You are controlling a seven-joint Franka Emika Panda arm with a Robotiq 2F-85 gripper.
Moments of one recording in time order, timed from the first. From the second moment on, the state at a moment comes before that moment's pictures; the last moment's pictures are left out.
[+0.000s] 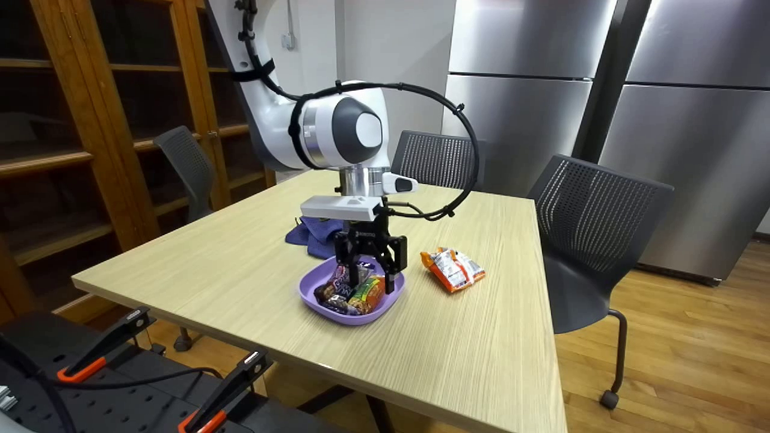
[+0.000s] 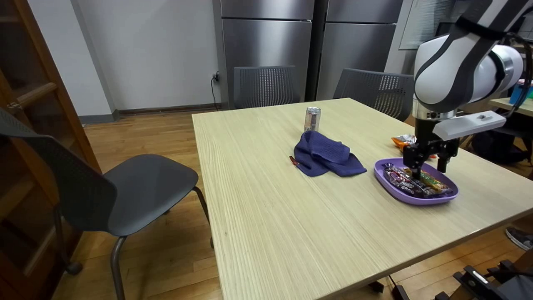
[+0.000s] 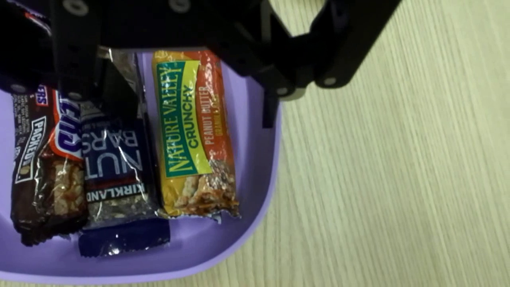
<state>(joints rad) -0.03 0.53 -0.26 -2.29 -0.20 2.65 0.06</state>
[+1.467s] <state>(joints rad) -0.04 0.50 -0.16 -2.17 -0.09 2.58 0.05</state>
